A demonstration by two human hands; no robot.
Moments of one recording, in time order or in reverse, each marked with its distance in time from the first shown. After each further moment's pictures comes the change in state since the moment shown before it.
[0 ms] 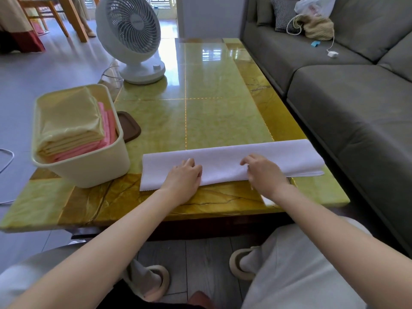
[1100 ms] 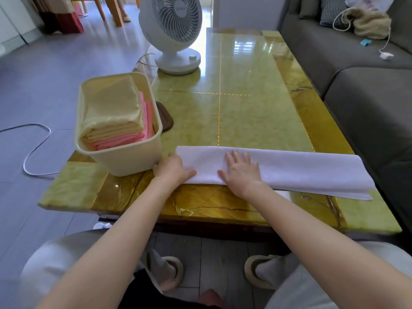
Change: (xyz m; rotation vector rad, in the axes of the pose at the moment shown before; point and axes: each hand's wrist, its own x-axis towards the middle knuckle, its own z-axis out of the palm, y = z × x) left_hand -0.004 -0.083 -0.017 -0.213 -0.135 -0.692; right_hand 0.052 -0.109 0.045 -0.242 -0.321 -0.047
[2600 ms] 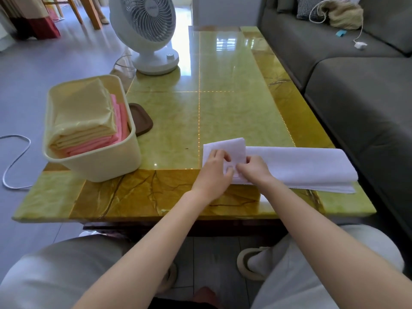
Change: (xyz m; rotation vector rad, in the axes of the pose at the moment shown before) left_hand -0.055 0.098 0.047 -0.491 0.043 0.580; right_hand -0.027 0.062 -0.010 1.017 0.043 0.397
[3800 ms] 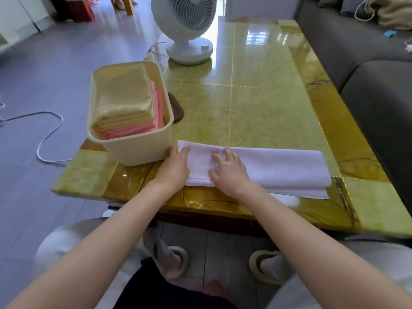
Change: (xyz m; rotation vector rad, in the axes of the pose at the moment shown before) left_hand -0.028 -0.091 -0.095 0.469 0.007 -0.326; right_hand -0.017 -0.044 0.097 -0.715 -0.146 -0.470
